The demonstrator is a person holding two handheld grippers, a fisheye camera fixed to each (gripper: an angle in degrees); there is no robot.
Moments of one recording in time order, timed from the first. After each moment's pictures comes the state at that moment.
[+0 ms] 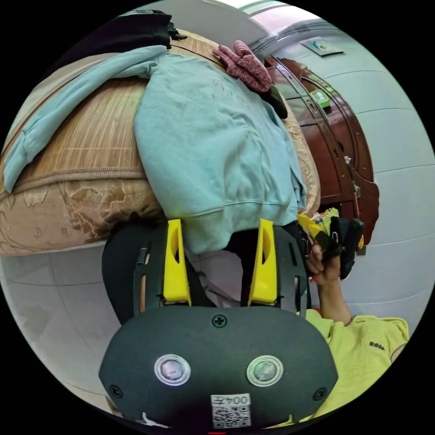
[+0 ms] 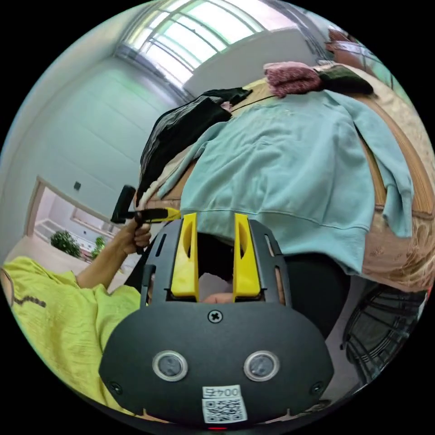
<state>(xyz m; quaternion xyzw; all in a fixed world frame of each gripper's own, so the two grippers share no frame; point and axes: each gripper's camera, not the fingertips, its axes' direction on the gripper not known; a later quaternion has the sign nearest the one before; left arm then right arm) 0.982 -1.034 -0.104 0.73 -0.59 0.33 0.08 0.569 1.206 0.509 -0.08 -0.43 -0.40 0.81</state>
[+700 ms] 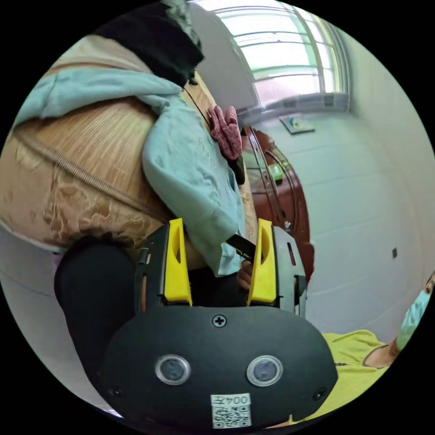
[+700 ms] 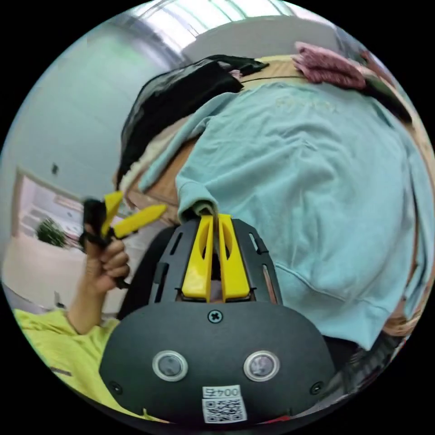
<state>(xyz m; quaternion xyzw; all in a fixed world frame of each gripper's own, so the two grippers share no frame) 0.924 -0.951 -0.157 0.70 -0.42 0.57 0.09 0.449 1.211 0.567 -0.15 -0.37 -0.43 0.81</state>
